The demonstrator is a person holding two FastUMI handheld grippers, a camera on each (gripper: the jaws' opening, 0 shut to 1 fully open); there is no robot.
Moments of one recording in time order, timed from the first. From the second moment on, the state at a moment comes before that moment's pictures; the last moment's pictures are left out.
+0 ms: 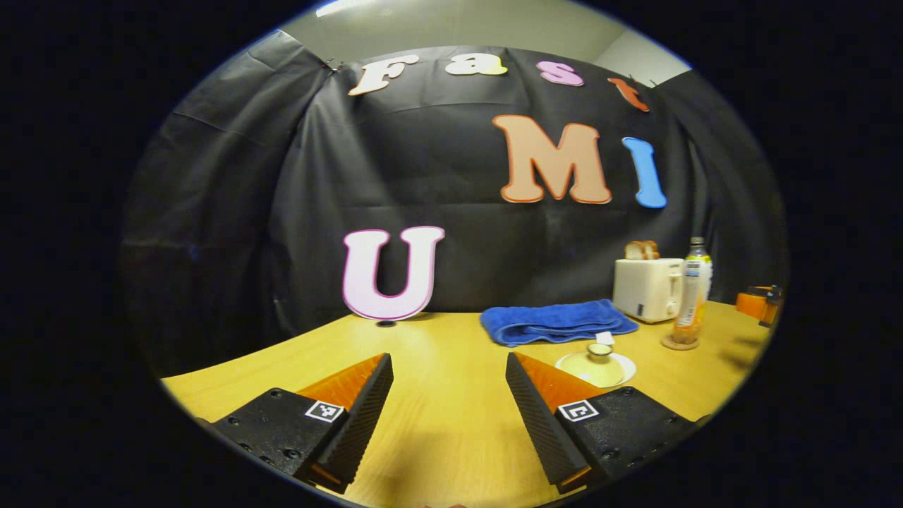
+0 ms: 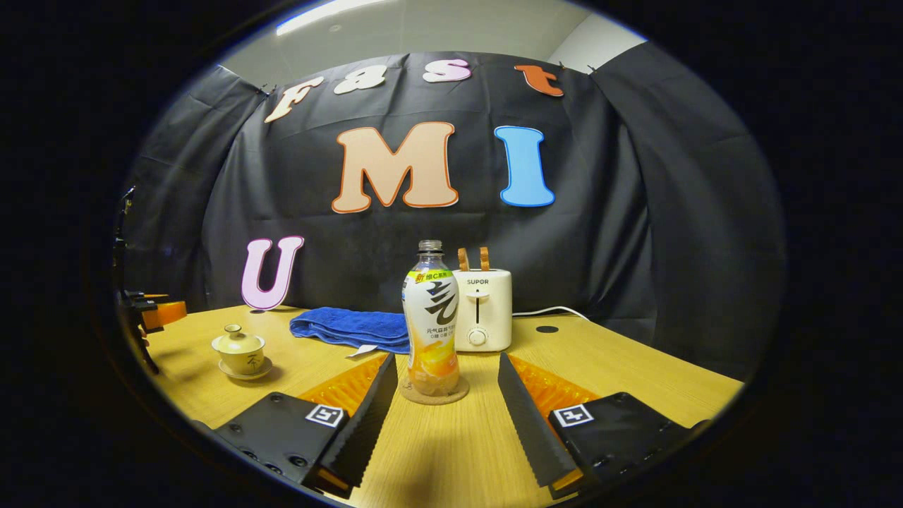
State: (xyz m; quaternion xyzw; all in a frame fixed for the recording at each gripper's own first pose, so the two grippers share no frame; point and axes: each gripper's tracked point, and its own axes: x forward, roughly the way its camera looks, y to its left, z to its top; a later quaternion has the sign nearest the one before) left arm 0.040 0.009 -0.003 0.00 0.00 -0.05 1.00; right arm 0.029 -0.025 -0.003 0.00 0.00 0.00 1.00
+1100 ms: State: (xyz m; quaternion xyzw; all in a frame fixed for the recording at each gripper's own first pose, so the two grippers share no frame) left arm 0.039 0.024 -0.010 0.00 0.00 0.01 1.00; right arm 0.028 -0.029 -0.004 0.00 0.00 -0.01 1.00
